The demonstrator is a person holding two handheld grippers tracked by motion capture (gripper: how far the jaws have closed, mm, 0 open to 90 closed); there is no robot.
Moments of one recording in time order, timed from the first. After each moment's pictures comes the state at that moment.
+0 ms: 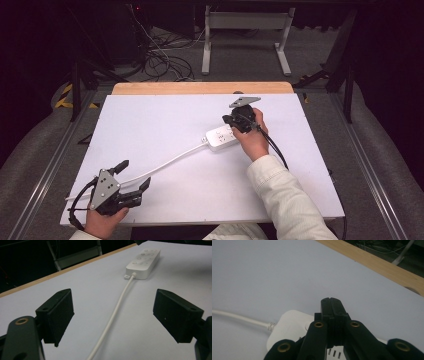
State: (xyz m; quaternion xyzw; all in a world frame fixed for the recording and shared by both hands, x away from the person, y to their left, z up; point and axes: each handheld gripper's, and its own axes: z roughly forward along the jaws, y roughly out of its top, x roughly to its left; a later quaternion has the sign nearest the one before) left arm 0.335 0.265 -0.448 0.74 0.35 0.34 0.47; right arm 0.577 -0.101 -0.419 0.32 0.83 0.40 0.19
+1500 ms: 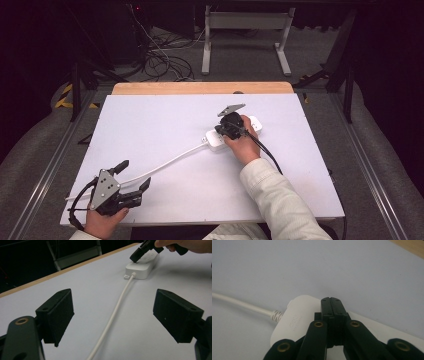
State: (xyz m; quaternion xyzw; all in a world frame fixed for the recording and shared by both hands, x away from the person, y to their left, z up) left arm 0.335 0.264 -0.448 0.74 0.35 0.33 0.47; right arm 0.581 -0.074 -0.453 0.31 0.87 0.36 0.16
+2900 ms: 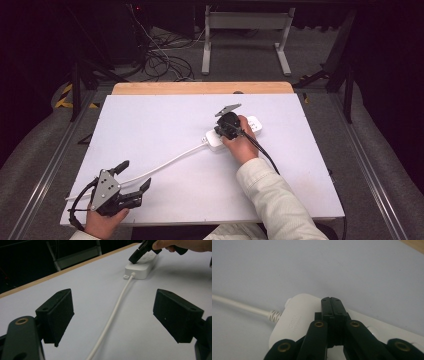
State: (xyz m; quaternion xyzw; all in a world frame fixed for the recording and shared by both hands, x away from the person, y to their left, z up) left arm 0.334 0.264 -0.447 0.74 0.35 0.34 0.47; right arm 0.581 -0.066 -0.453 0.32 0.87 0.33 0.16
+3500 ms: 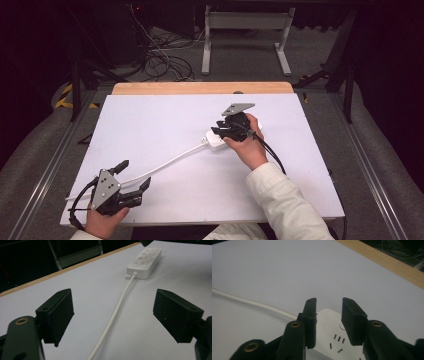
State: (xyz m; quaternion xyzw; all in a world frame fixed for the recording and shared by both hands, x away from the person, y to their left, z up) left arm 0.336 0.264 -0.448 0.74 0.35 0.34 0.47; right arm 0.546 -0.084 -0.411 0.28 0.85 0.42 0.16
